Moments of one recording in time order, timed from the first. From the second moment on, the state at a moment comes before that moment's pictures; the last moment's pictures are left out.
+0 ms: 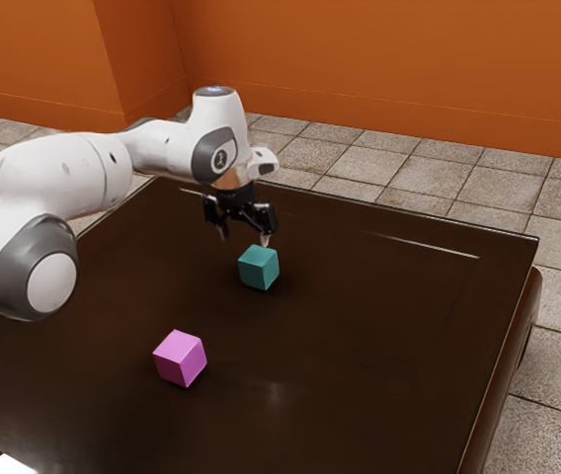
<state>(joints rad) -0.03 0.78 0.05 -1.17 -0.04 1.99 -0.08</state>
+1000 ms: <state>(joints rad) -0.02 0.91 0.01 -1.11 -0.05 2.04 -0.18</state>
